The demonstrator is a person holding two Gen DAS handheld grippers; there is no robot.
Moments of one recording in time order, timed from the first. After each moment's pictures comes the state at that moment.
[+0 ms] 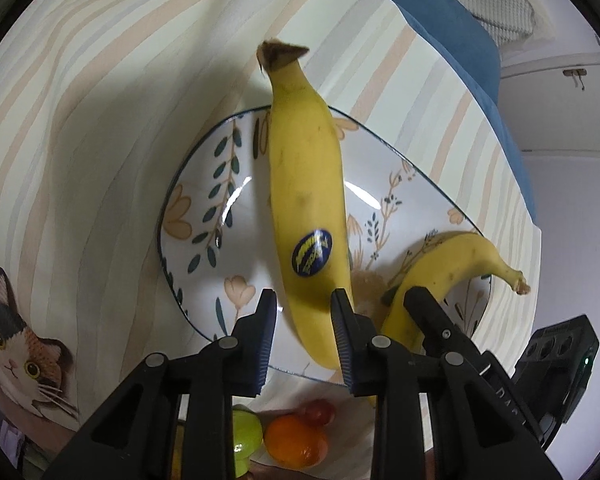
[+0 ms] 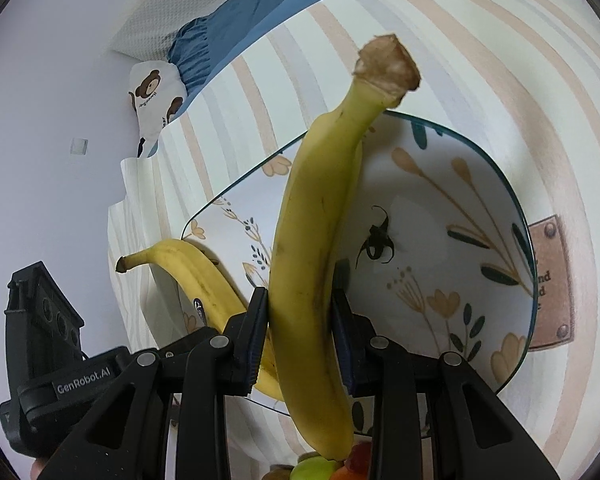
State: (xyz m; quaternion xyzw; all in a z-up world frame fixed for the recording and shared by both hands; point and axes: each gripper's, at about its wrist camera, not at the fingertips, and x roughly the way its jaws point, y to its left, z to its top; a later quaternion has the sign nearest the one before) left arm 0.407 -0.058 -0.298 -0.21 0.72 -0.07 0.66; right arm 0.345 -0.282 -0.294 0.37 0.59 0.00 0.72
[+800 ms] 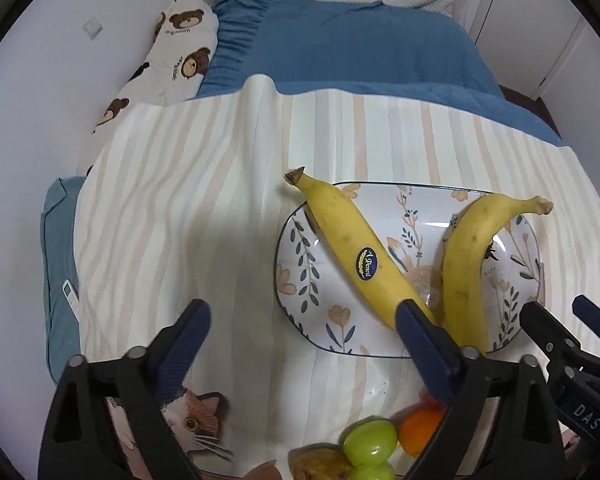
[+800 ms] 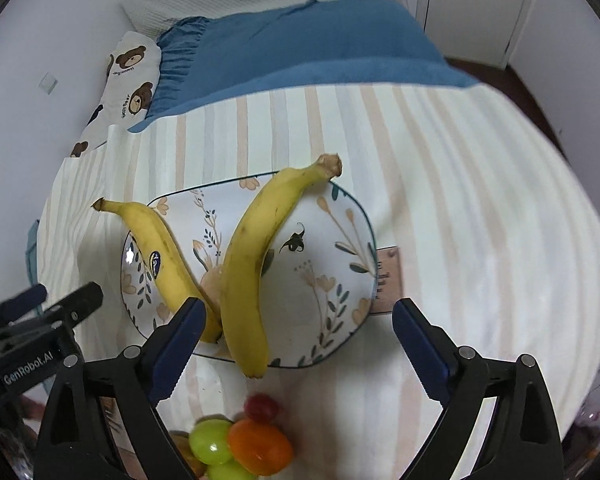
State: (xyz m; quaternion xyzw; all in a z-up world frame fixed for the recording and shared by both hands) left arm 0.337 -0.085 -0.196 0.08 0.59 -0.04 0.80; right arm 0.308 -0.259 -0.196 0.12 0.59 -0.09 0.80
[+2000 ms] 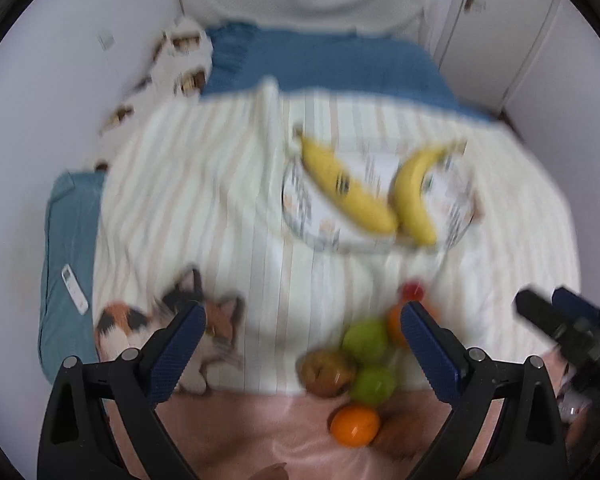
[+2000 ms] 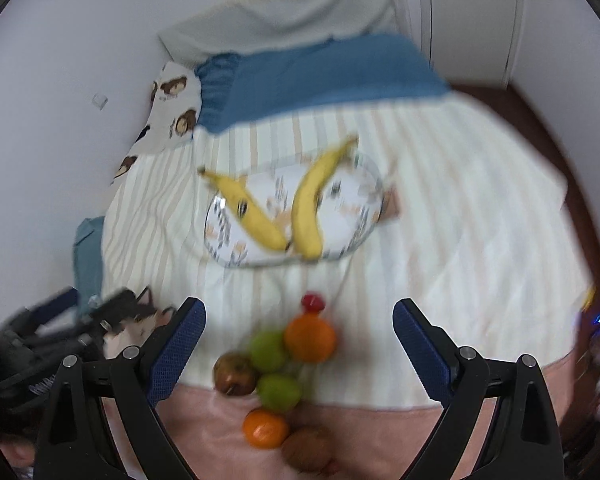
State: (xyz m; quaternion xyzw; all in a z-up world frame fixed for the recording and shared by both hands) left arm 0.227 -0.031 -0.148 0.06 0.57 -0.09 0.81; right arm 0.162 -0.216 -0.105 0.18 0.53 -0.05 0.83
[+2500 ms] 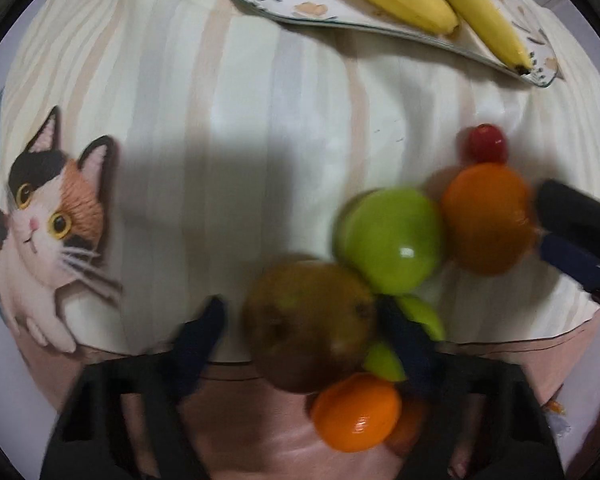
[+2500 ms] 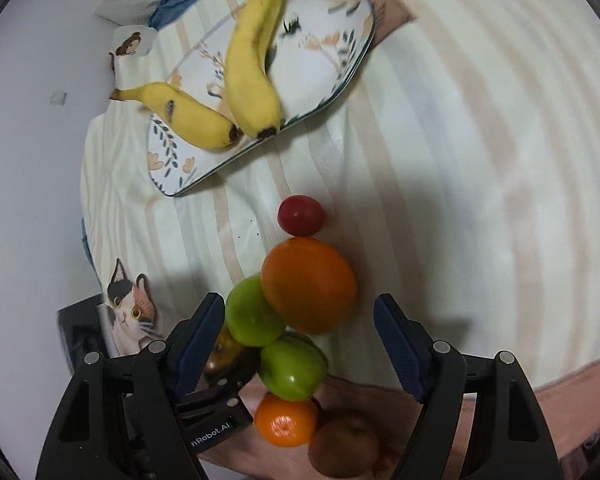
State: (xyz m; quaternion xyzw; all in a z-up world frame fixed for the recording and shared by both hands) left arm 0.211 -0.057 -0.320 0.05 0.72 -0.10 0.69; right arm 0.184 -0.233 -0.267 0.32 0.64 -0.03 0.70
